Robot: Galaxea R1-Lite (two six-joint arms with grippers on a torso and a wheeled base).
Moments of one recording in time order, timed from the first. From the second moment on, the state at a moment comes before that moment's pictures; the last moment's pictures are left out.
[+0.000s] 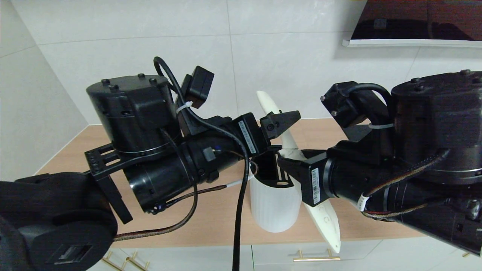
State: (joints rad) left arm -0.78 1.68 -0.94 -0.77 -0.06 -0.62; right arm 1.00 1.56 -1.05 -0.22 -0.39 0.18
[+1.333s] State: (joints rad) left arm -0.78 1.72 -0.95 -0.79 -0.02 -0.61; right arm 1.04 1.55 -1.04 -0.22 -0.39 0.19
